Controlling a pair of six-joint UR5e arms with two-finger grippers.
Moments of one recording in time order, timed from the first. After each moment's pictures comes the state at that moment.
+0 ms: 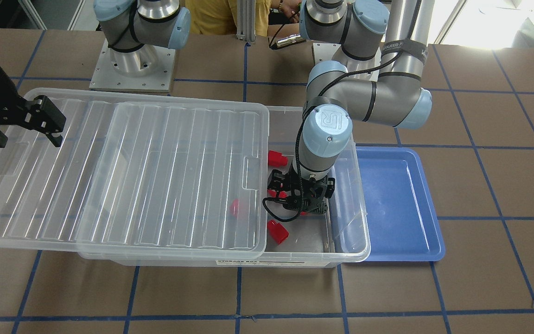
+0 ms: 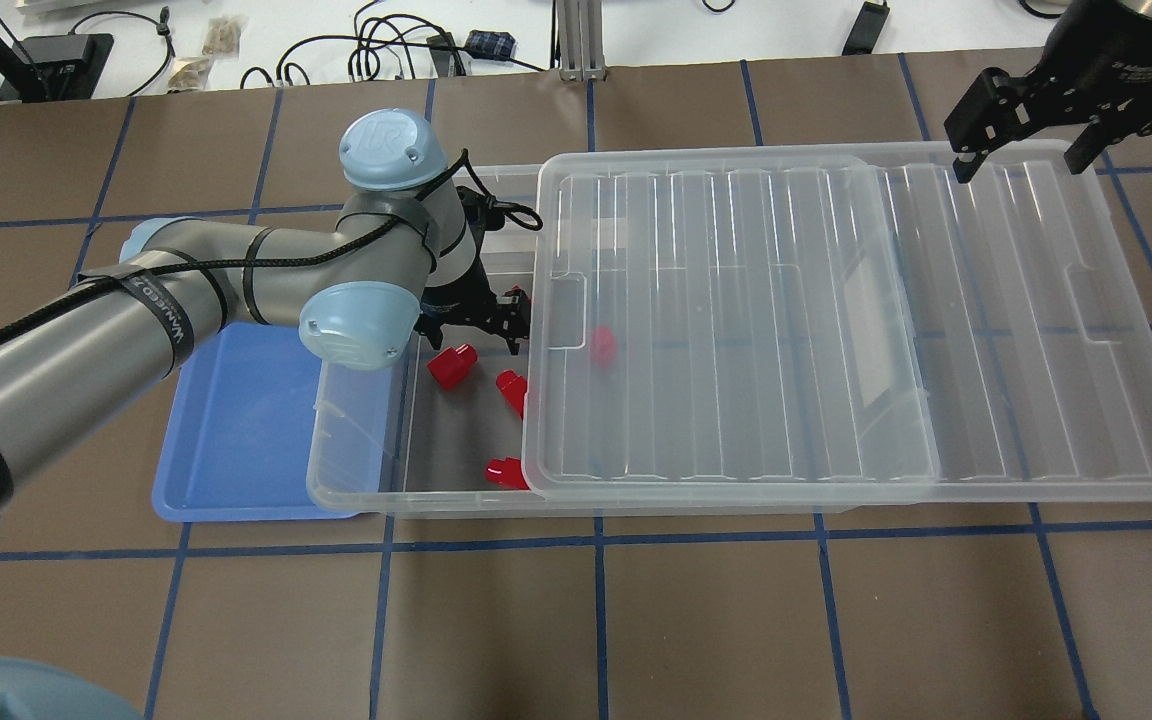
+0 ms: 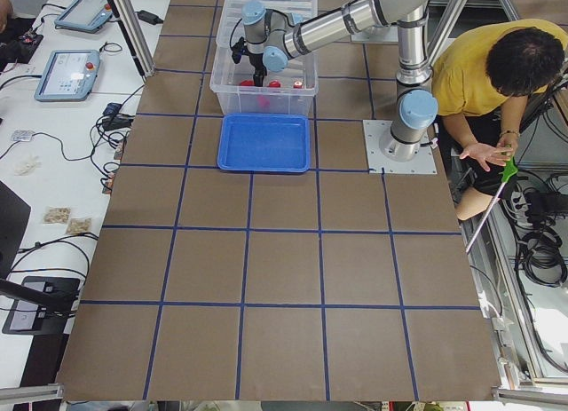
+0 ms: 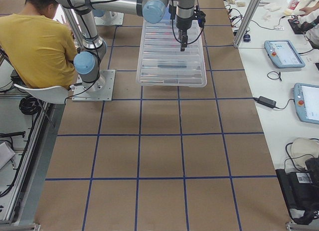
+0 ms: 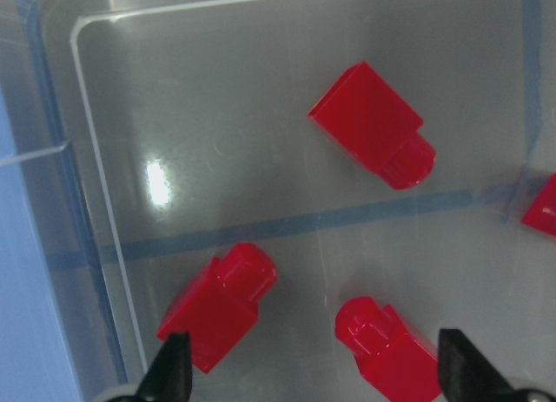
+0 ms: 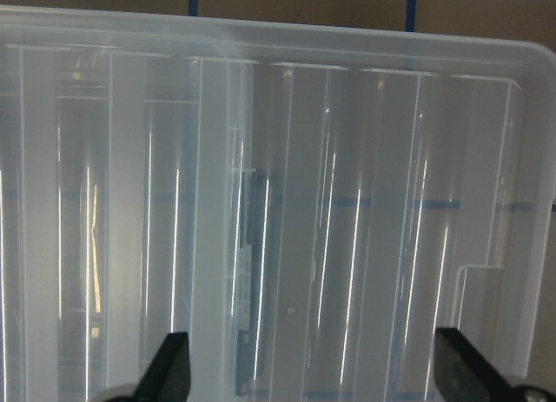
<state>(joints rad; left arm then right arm) -1.75 -1.95 -1.81 -1.02 1.53 -0.03 1.36 -1.52 1.51 -1.61 -1.57 -0.25</state>
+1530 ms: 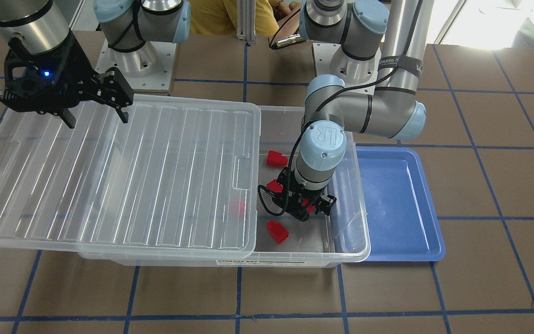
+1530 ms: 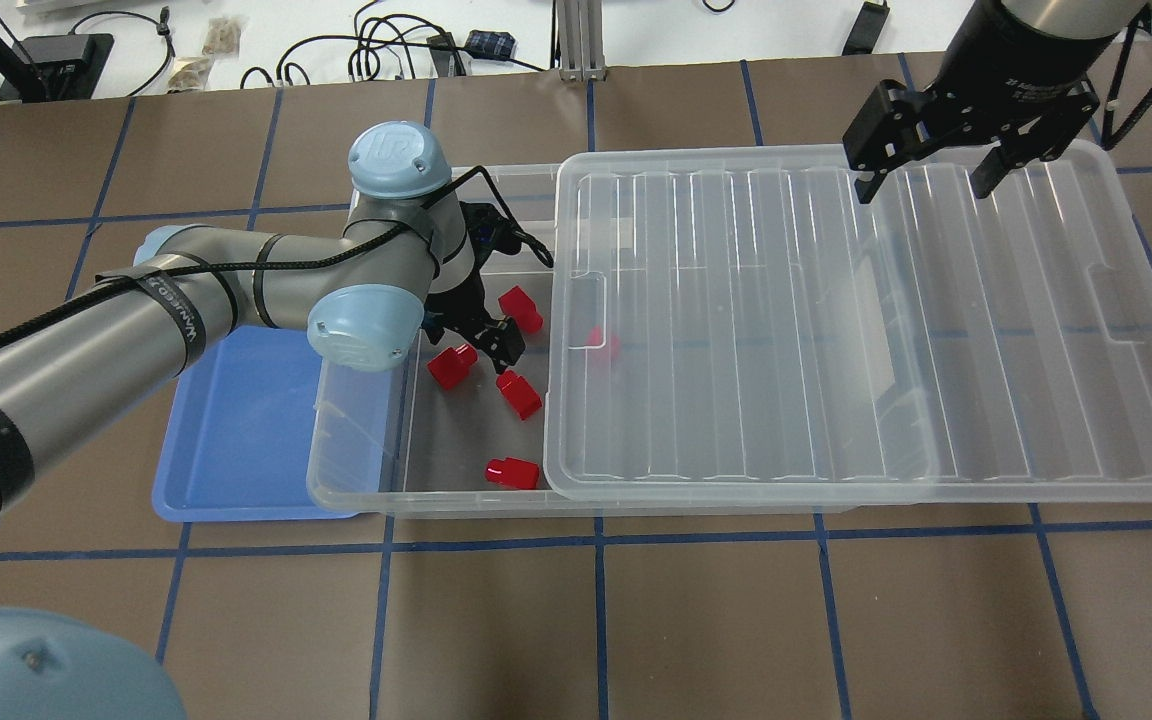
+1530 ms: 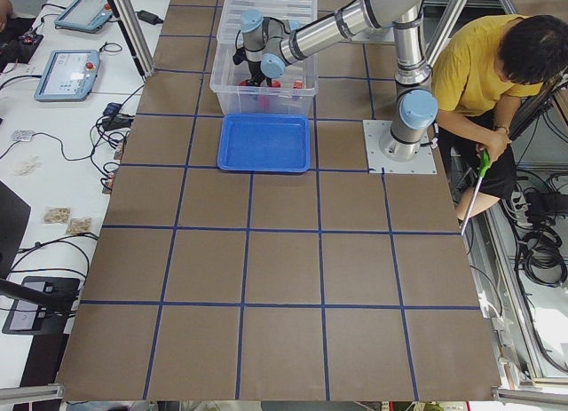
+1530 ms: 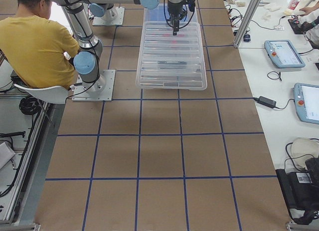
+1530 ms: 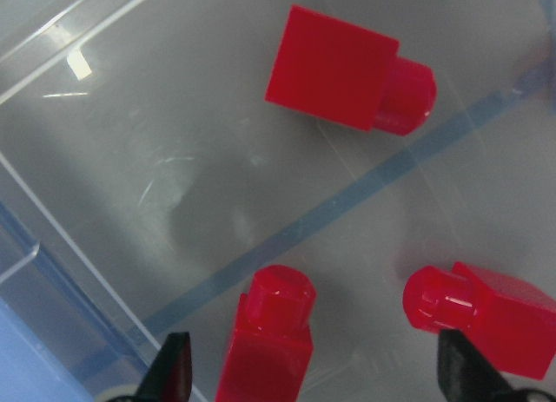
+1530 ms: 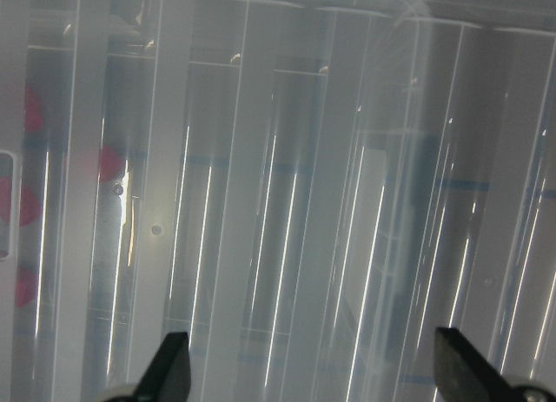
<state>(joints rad) -1.75 -1.99 -1.81 -1.01 1.60 0.49 1.52 -1.57 1.56 -1.60 -1.50 -0.16</state>
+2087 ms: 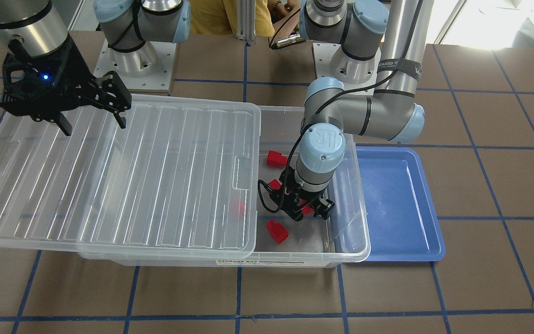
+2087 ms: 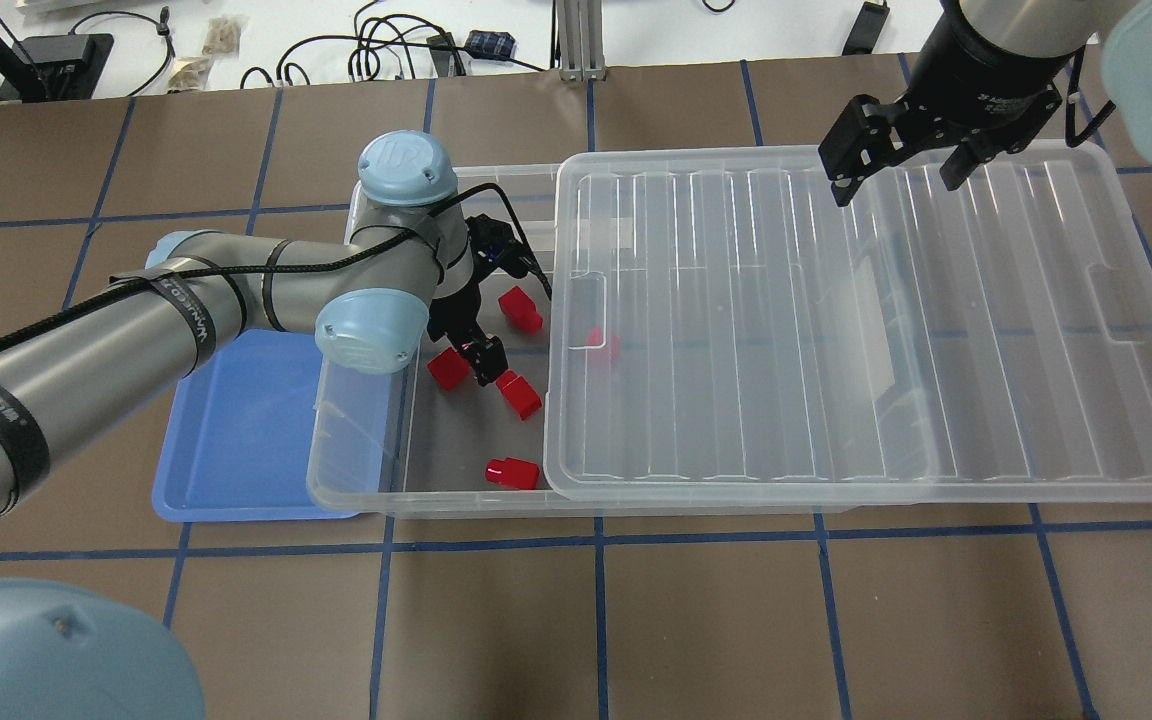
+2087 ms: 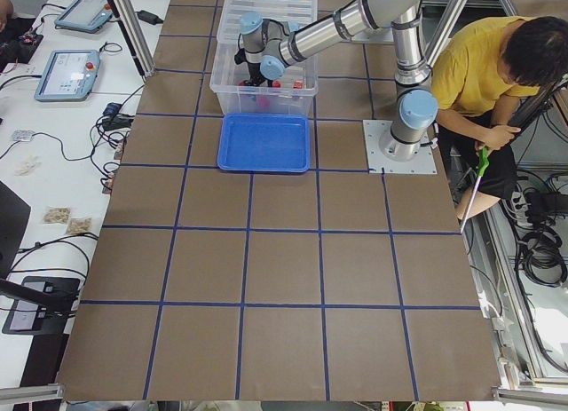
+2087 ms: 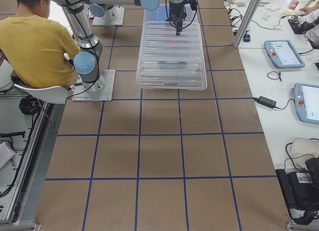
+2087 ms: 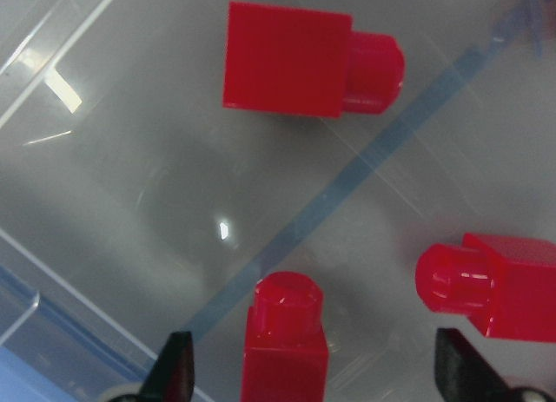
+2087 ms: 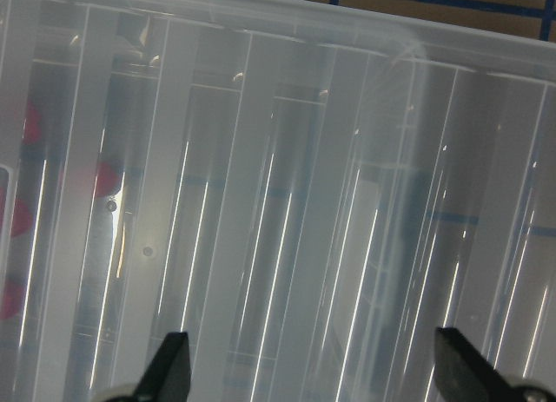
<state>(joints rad) -1.74 -2.00 -1.81 -1.00 1.60 0.62 1.52 -1.56 1.56 -1.65 -1.51 -0.20</state>
